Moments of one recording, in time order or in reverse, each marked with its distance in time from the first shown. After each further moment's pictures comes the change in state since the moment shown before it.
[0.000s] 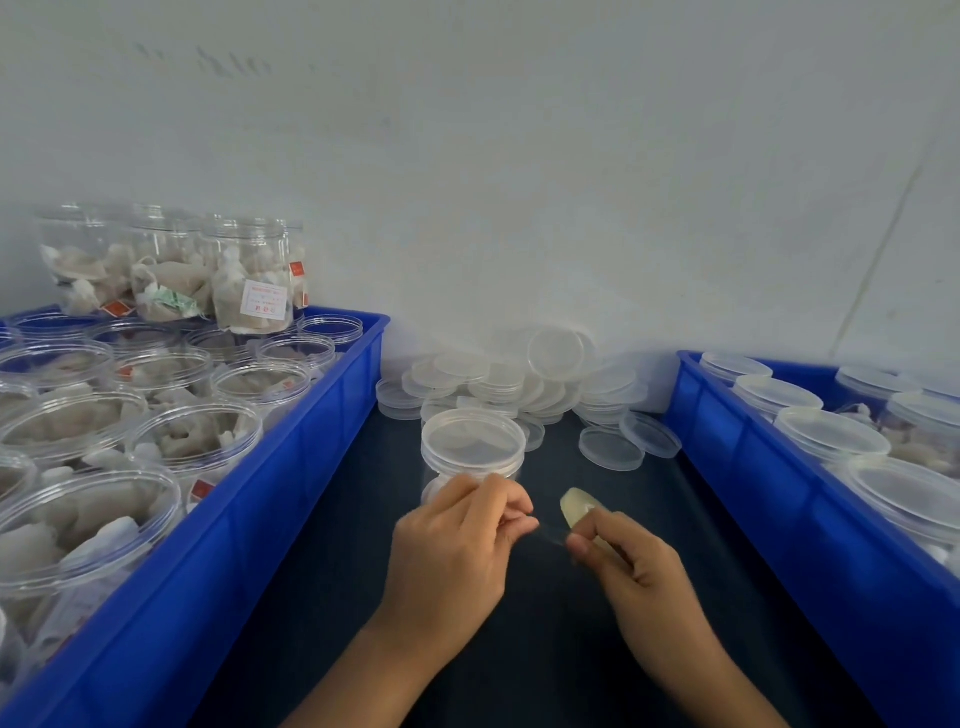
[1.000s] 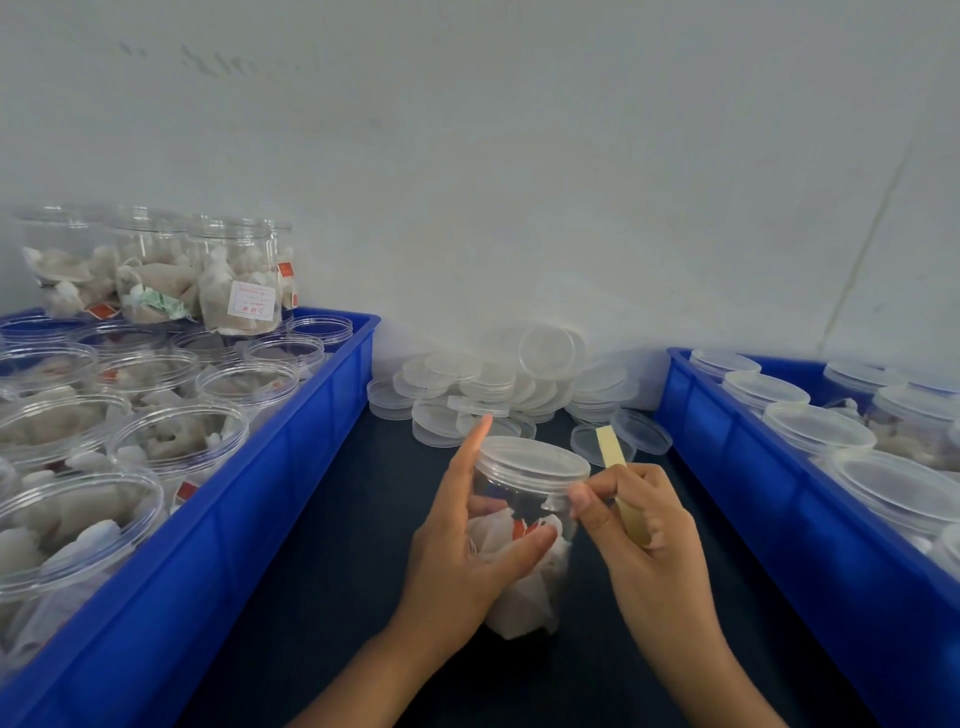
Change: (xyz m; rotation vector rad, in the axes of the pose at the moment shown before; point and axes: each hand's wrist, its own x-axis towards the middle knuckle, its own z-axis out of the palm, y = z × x) left_hand -0.004 0.010 0.010 -0.696 -0.250 -0.681; right_hand 0.002 -0.039 -0.007 0.266 0.272 -0.125
